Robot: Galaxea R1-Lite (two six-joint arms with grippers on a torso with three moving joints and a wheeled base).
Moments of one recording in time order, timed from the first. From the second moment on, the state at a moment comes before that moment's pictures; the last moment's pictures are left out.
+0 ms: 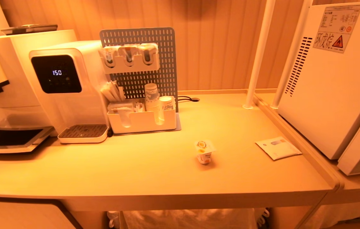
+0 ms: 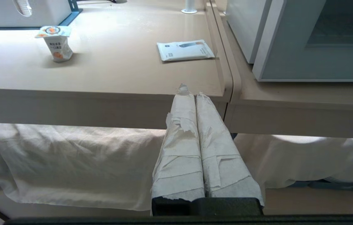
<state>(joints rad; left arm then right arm) 0.00 0.00 0.00 0.00 0.00 -0.01 -0.01 0.00 -0.20 0.22 0.05 -0.07</state>
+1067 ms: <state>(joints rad) 0.00 0.00 0.00 0.00 0.00 -0.01 -0.01 0.39 -0.50 0.24 0.13 -0.04</state>
